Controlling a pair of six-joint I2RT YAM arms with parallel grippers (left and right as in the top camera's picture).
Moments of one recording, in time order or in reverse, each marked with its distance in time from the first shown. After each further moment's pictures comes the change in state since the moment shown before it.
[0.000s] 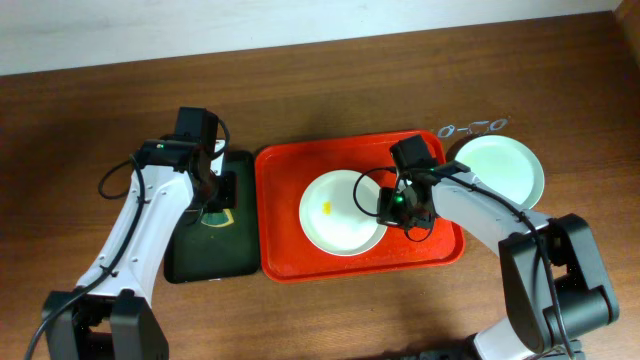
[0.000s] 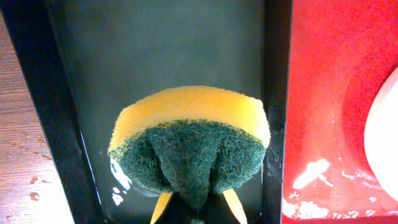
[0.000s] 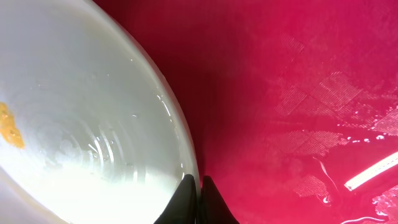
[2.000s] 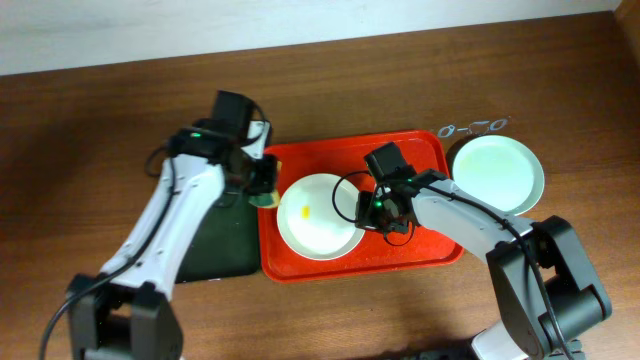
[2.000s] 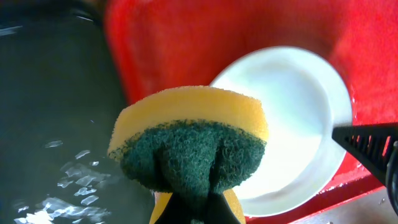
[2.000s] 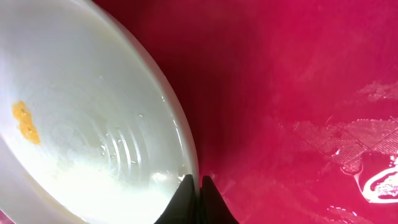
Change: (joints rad) left arm -0.147 0.067 0.111 0.071 0.204 -0.045; right arm 0.132 0.000 0.000 0.077 -0.013 0.151
